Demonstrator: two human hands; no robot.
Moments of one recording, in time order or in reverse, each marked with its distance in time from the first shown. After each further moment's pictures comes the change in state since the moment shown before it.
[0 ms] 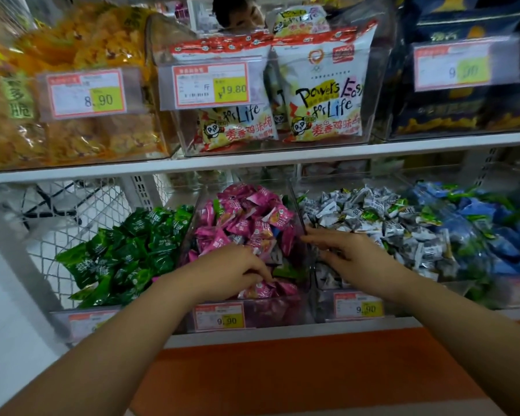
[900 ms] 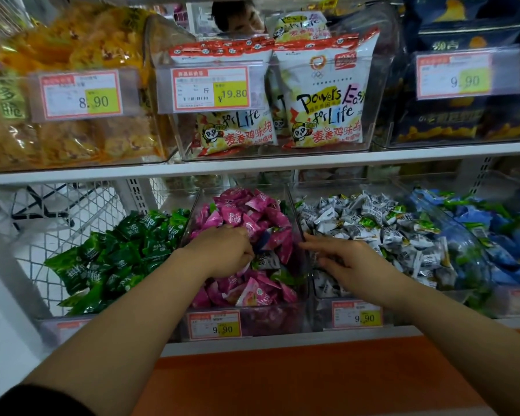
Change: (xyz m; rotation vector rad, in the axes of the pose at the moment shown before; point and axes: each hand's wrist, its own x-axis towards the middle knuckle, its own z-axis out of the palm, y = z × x) left_hand 0.034 -0.022 -0.017 0.394 0.038 -0.121; right_hand -0.001 -0.008 -0.005 0.053 -0.021 0.012
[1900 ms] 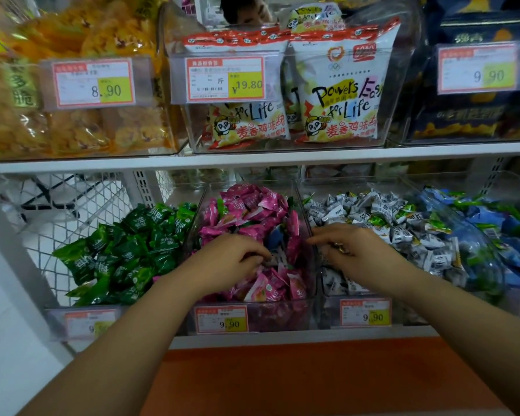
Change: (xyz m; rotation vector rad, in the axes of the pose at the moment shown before) left_hand -0.031 0.010 0.013 -0.500 0.184 0.033; right_hand 0.013 -0.005 -0.003 -0.132 0.076 -0.067
